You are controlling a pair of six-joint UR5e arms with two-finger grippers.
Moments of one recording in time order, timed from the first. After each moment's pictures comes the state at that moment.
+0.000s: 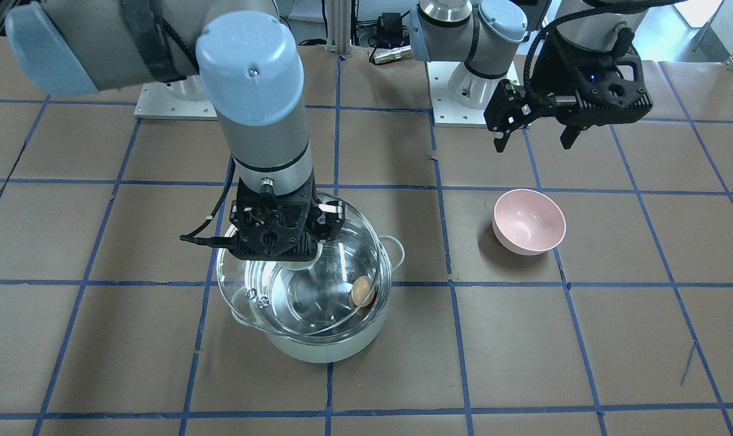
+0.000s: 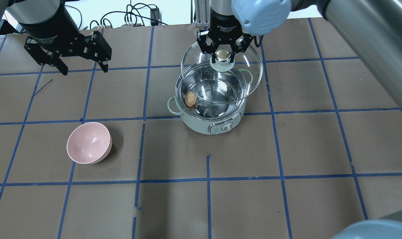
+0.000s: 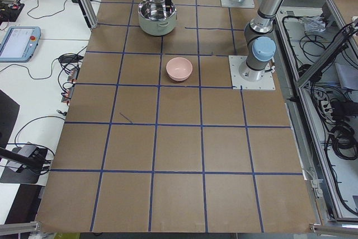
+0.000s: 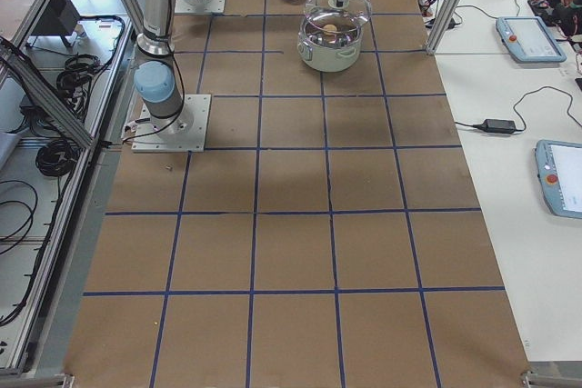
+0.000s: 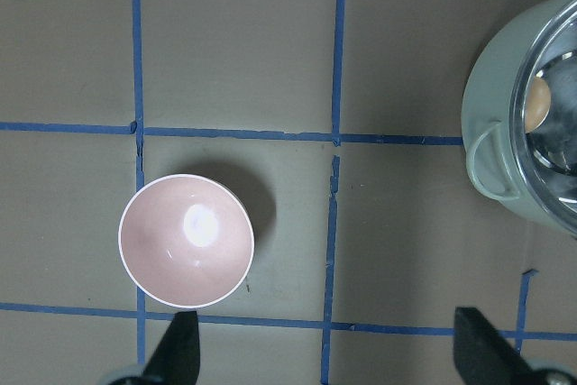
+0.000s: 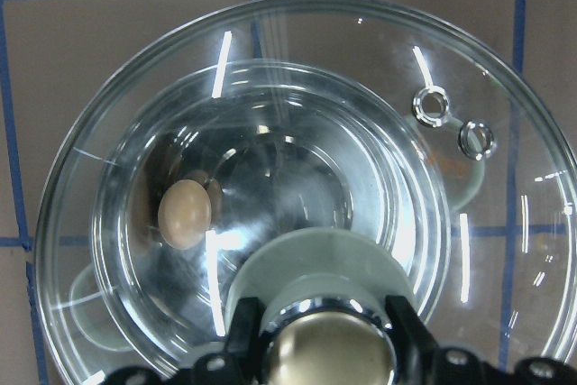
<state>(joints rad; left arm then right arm) -1.53 -1.57 -1.47 -1.64 1.60 -0.03 1.88 -1.15 1.23 -1.68 -1.55 0.33</state>
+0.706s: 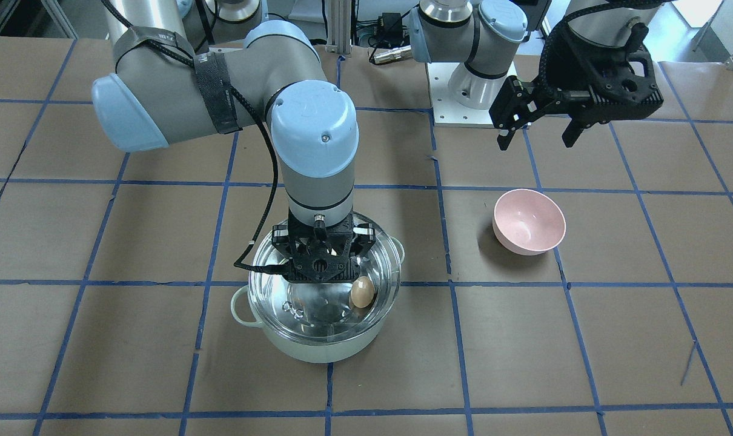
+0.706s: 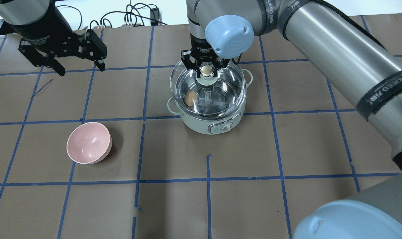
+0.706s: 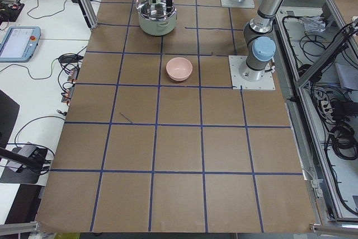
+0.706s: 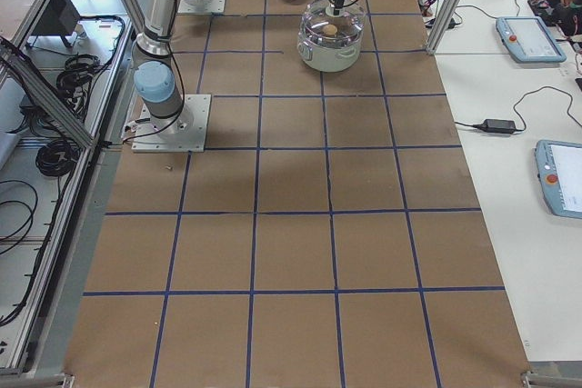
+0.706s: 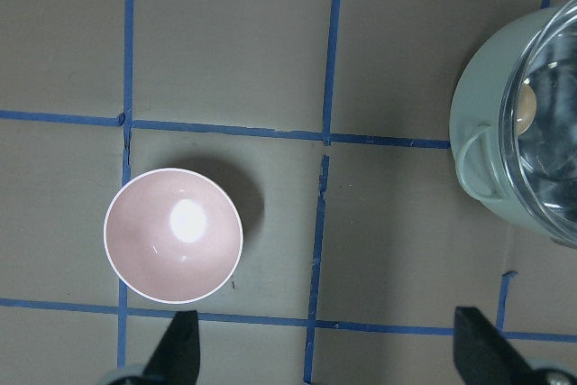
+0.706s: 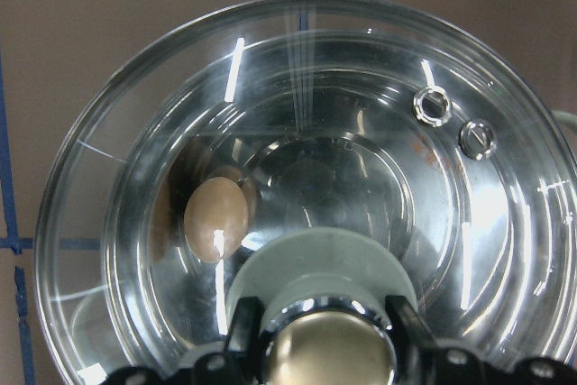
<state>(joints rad) -1.51 -1.55 -1.48 -1.63 1.57 -0.03 1.92 -1.09 1.25 -1.74 -1.56 0.32</state>
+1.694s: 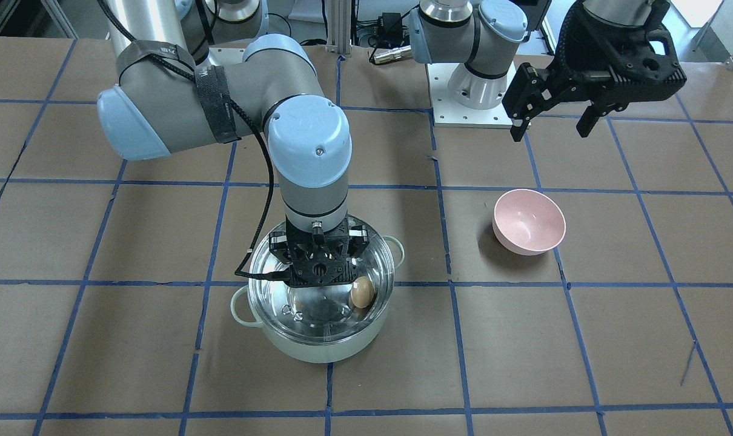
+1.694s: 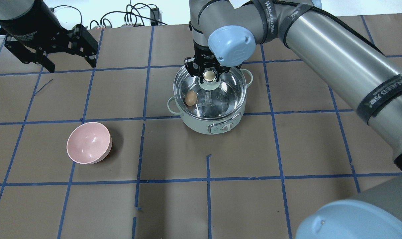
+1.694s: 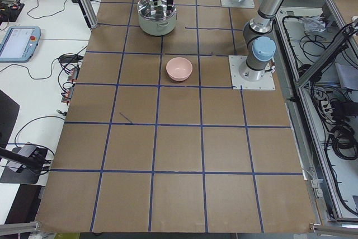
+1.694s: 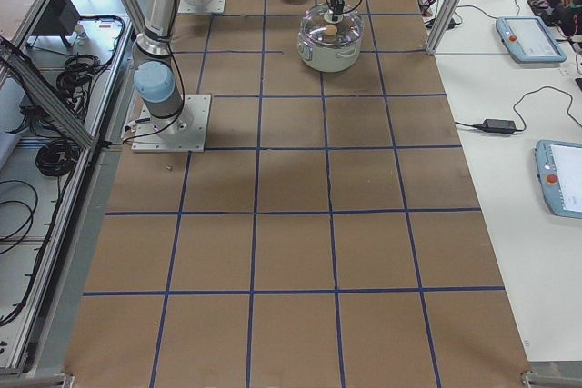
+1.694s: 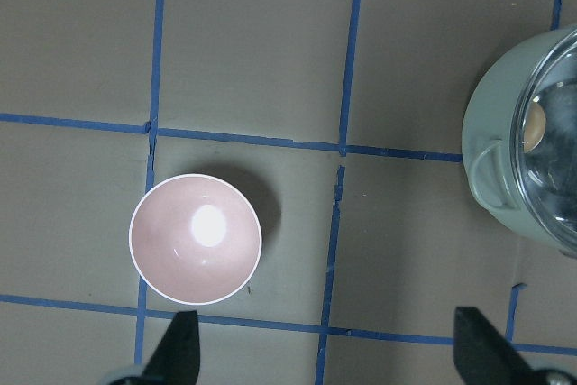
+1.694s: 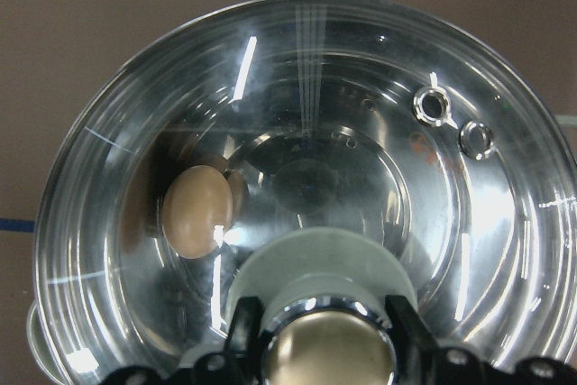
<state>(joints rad) -1.50 -1.53 -1.47 -1.64 1.59 -0.03 1.92 -1.09 1.31 -1.78 -1.56 0.25</state>
